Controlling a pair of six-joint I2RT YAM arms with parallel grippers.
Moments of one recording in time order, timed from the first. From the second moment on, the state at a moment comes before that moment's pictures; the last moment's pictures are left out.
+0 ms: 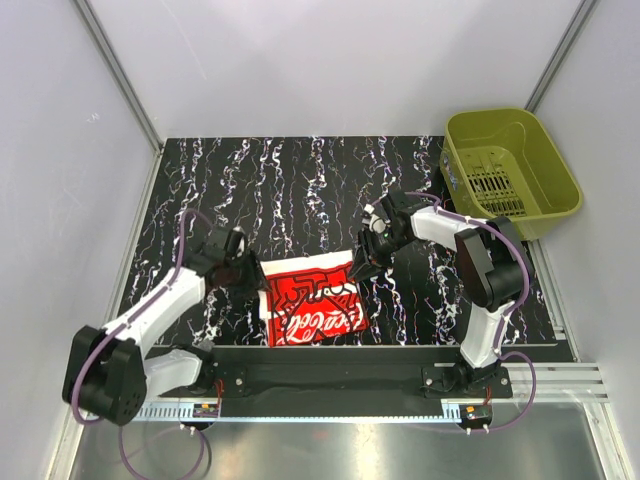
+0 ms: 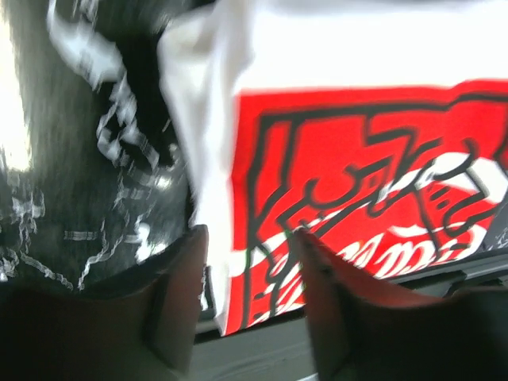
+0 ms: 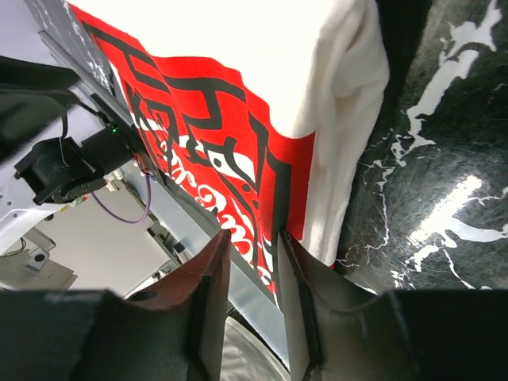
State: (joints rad) left arm -0.35 1.12 0.63 -0.61 0.19 -0.70; right arm 0.40 1.88 1.15 -0.59 -0.80 0.42
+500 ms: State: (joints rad) left arm -0.32 1.46 0.78 -0.34 0.27 -0.71; right arm 0.50 1.91 1.31 -0.59 -0.84 0.46
